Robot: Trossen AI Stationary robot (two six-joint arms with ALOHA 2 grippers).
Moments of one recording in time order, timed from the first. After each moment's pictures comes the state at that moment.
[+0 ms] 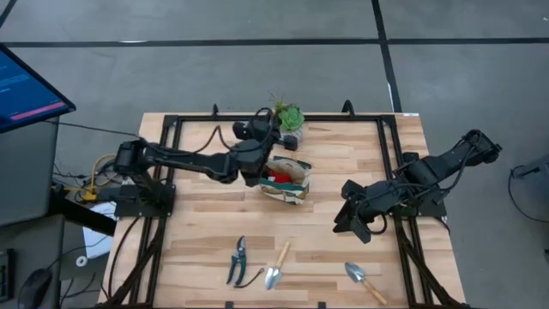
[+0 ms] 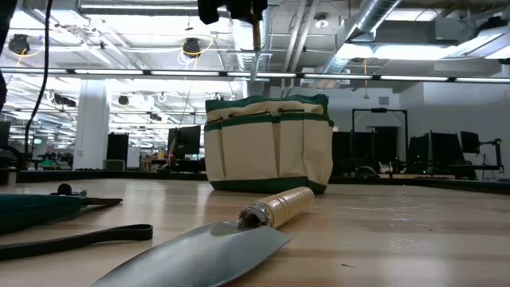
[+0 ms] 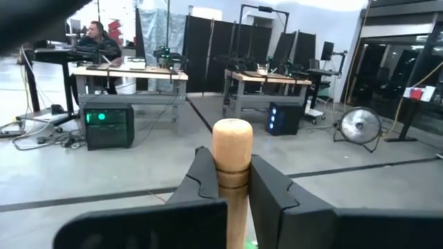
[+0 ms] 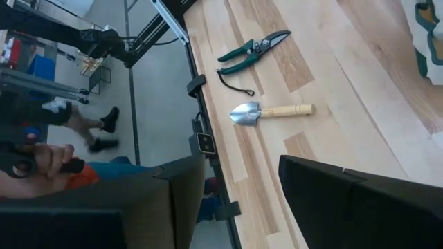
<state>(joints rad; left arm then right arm) -0.04 1.73 1.36 0.50 -1.29 -0.04 0.50 1.15 1.21 -0.75 0.05 0.97</state>
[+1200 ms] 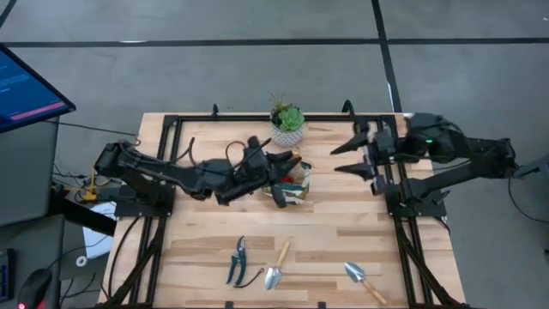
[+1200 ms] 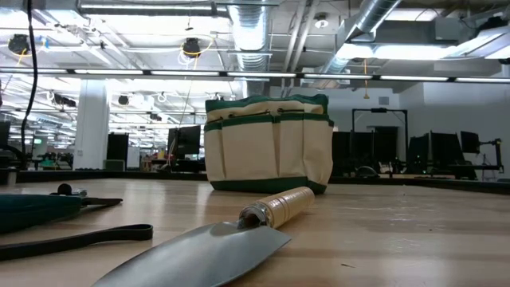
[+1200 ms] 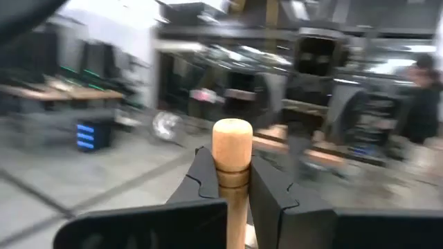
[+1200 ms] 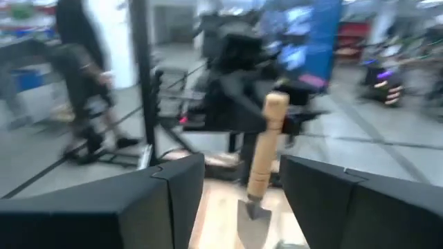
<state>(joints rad) -0.26 1.58 1.40 0.41 -0.71 -0.02 0.07 0.95 1.22 -0.32 -0.09 -0.06</state>
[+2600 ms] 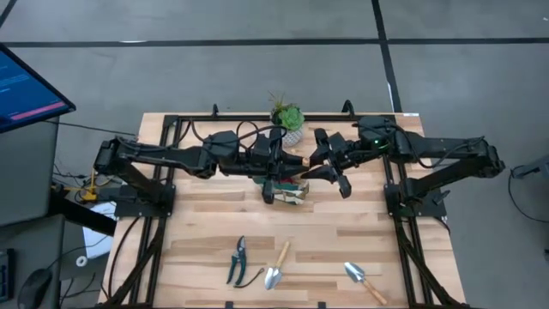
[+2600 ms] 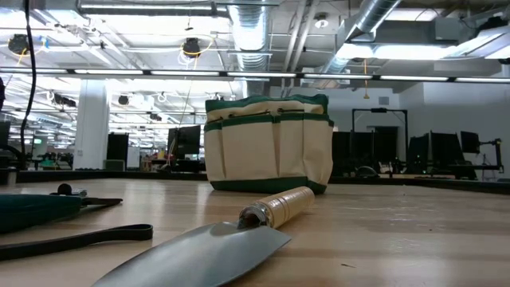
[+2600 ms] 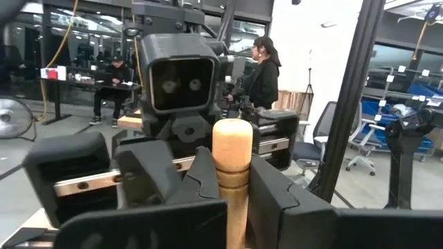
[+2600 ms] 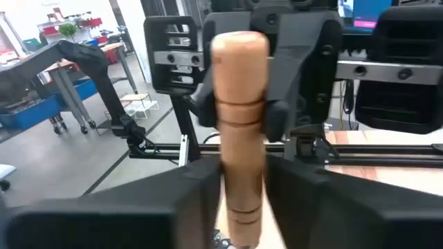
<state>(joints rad) -0.07 1.56 1.39 0.32 0.00 -0.13 -0.01 1.20 1.21 -0.15 -0.33 0.13</state>
